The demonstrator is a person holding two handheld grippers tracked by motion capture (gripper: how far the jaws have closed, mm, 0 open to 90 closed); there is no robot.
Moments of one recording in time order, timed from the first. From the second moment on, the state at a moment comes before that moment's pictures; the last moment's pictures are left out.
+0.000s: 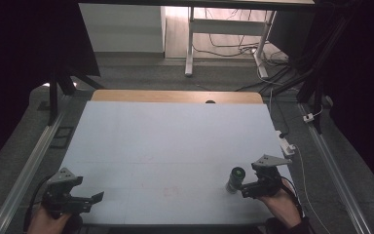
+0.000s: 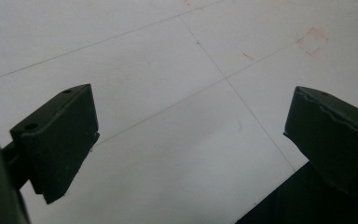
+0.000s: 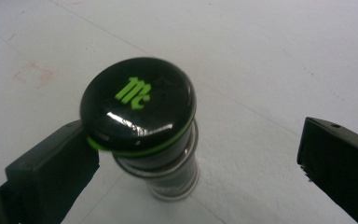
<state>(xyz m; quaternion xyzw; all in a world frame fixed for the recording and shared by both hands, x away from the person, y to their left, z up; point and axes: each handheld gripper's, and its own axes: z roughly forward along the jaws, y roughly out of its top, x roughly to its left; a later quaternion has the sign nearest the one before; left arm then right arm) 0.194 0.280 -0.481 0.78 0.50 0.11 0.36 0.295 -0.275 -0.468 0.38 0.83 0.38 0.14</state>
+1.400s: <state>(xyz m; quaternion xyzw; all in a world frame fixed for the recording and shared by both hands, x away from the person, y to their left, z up) 0.195 0.281 -0.481 0.78 0.50 0.11 0.36 0.295 -0.259 -0.478 0.31 0.89 0.32 0.13</state>
